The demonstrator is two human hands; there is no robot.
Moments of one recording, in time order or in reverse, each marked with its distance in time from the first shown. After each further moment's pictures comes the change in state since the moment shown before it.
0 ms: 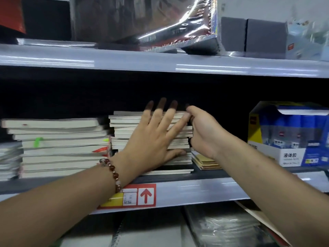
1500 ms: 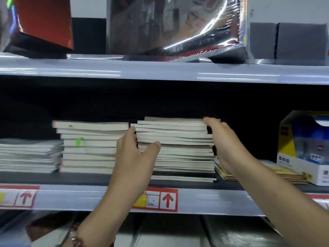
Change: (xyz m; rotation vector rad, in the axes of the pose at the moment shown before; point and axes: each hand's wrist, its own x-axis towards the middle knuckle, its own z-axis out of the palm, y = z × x) left_hand -0.067 -0.002 -0.074 -1.228 0.013 -1.223; right_hand -0.019 0.007 0.010 -0.211 0.138 -0.083
